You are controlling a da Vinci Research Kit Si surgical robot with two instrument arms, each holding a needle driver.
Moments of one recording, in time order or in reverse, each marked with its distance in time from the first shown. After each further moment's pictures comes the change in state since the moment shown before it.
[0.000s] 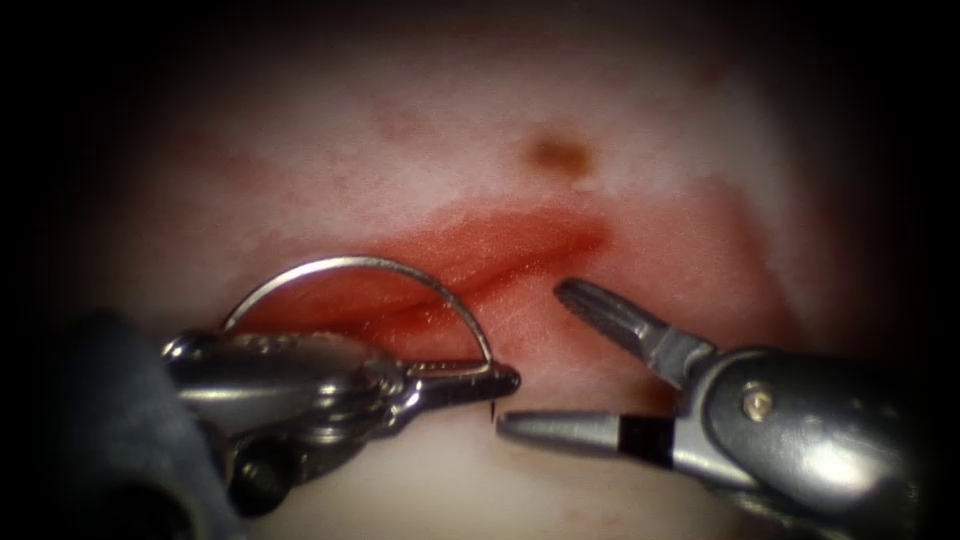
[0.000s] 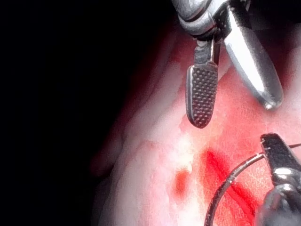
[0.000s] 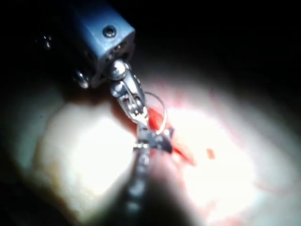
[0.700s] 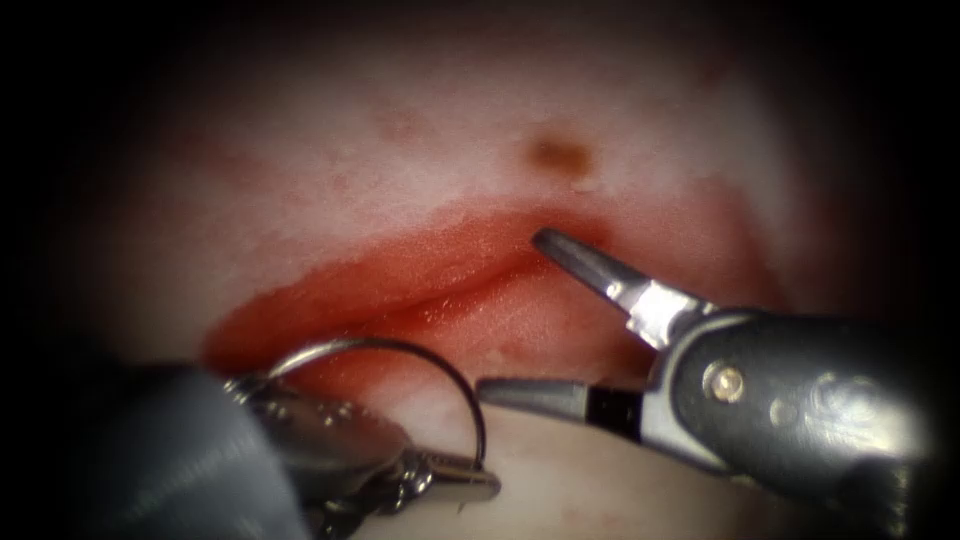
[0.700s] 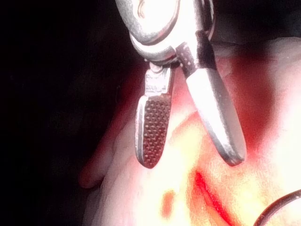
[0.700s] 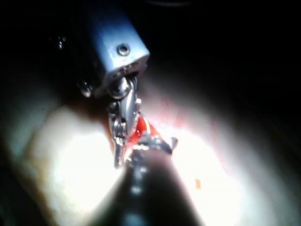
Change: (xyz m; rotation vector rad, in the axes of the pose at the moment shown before) right arm 0.003 -0.002 0.002 -0.037 -0.073 -0.444; left arm 0.004 0.001 0.001 -0.292 0.370 0.256
